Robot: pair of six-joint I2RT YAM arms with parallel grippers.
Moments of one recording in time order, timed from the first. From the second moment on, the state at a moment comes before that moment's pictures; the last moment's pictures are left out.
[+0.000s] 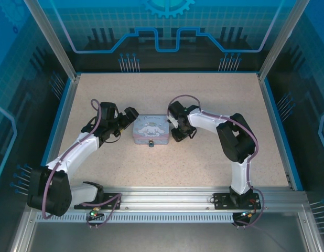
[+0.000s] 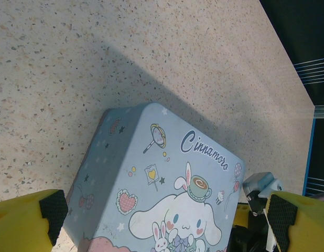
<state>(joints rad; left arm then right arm) -0.21 1.24 0.78 -0.28 0.19 -0.96 0.61 1.98 1.35 -0.77 0.02 0.02</state>
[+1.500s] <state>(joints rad) -0.25 1.24 0.78 -0.27 0.25 -0.96 0.55 1.63 1.08 -0.69 -0.15 0.15</state>
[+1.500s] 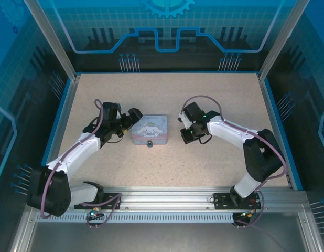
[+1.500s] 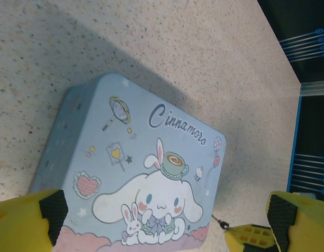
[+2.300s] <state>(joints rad) -0.28 1.24 0.78 -0.26 0.26 -0.98 0.49 1.55 0.83 -0.48 -0.44 0.50</state>
